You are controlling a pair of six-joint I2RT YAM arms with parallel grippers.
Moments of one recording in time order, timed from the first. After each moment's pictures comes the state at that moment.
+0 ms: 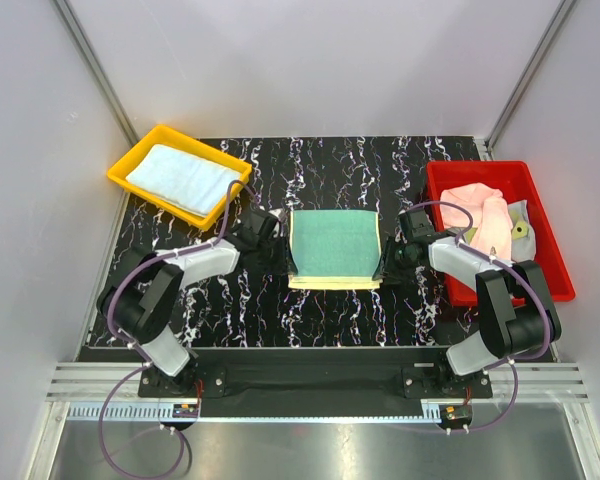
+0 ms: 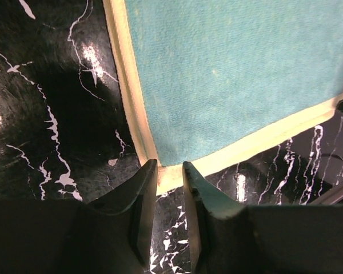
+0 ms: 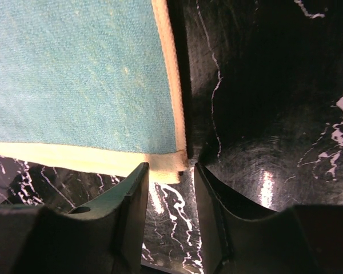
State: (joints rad) left arm -0.57 1.64 0.87 -0.17 0.23 -0.63; right arm 0.26 1.52 0.78 -0.42 -0.22 0.52
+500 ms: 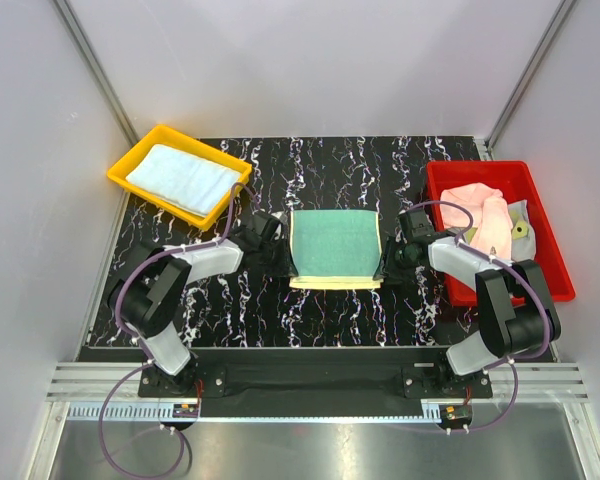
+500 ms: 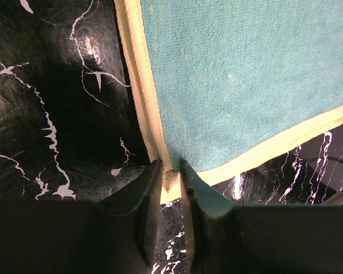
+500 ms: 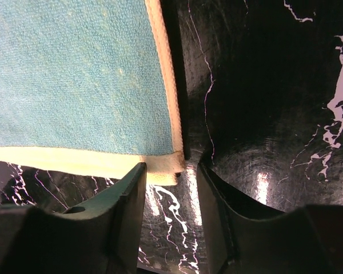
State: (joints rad) left arm -0.58 1.70 0.87 -0.14 0.23 -0.66; right arm 0.26 1.52 0.78 -0.42 -0.19 0.51
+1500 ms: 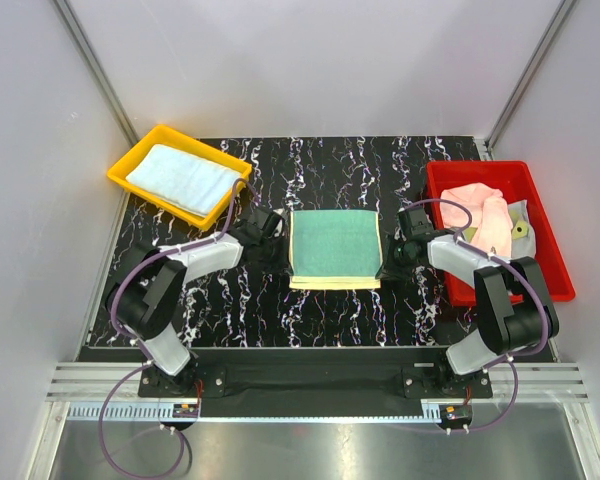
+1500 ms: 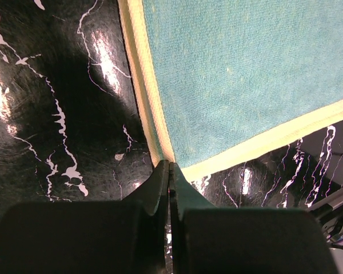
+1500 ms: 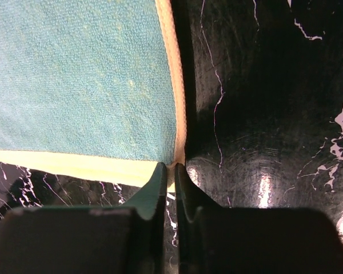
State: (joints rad) left arm -0.58 1.68 0.94 -0.28 0.21 -0.63; right arm 0.26 1.54 0.80 -0.40 -0.20 0.51
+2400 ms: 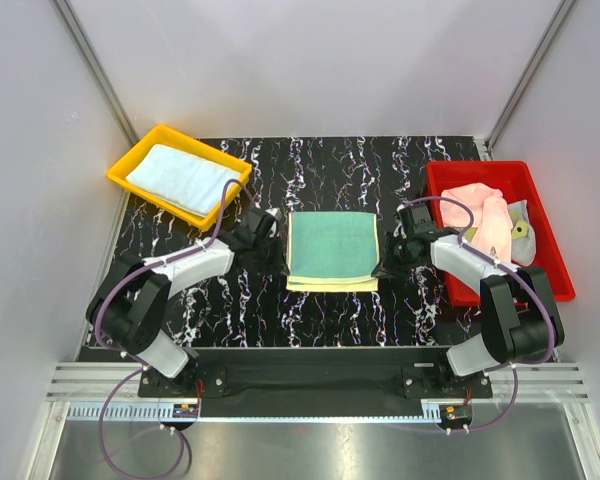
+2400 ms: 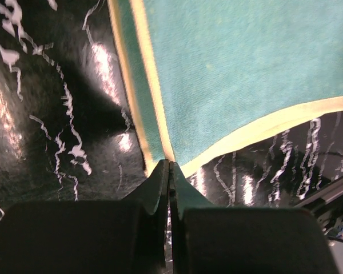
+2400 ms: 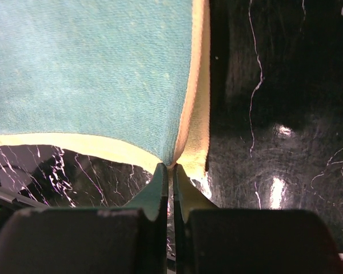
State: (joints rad) left arm -0.58 1.57 0.91 -0.30 0.19 -0.62; right arm 0.27 1.49 0.83 -0.44 -0.28 0.52
